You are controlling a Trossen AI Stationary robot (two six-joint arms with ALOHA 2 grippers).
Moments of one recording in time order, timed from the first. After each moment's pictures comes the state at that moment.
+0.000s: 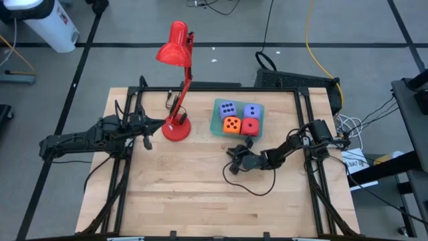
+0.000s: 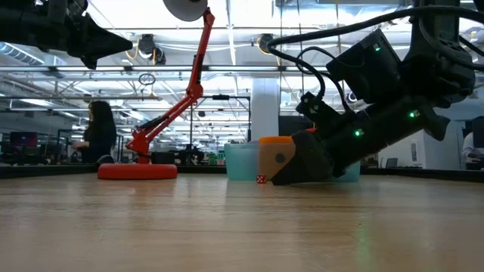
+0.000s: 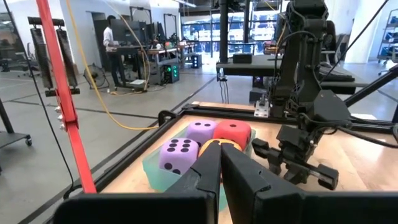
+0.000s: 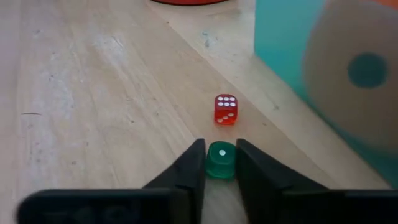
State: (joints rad) left arm 0.15 0.26 0.26 0.00 -0.13 0.02; right arm 0.22 1.97 0.59 0.76 0.63 0.43
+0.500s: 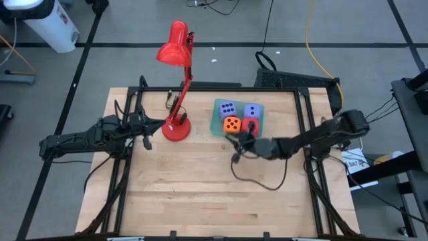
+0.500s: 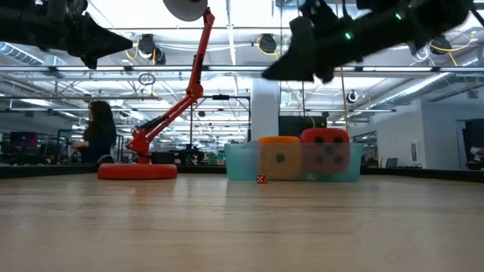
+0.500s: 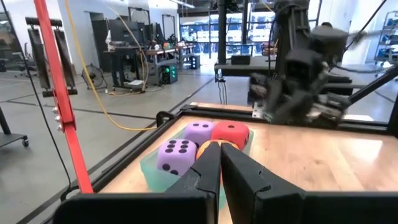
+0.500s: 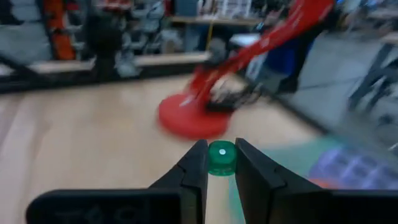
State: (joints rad) left arm 0.15 0.26 0.26 0.01 -0.12 0.02; right arm 0.18 1.53 0.65 0.66 0.65 0.08
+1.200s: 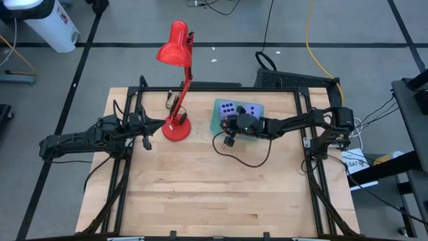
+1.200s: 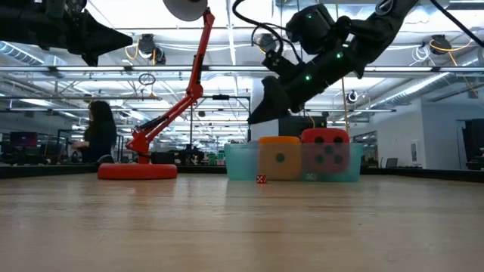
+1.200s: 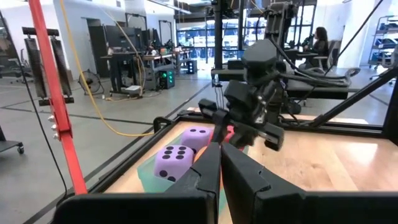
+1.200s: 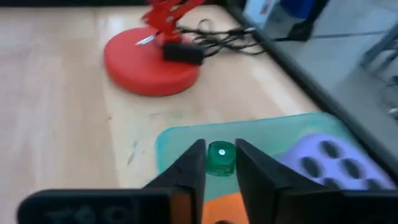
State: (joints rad) left arm 0.15 0.26 0.26 0.03 -0.11 0.03; right arm -0.15 1.65 0.83 0.36 0.27 -0.01
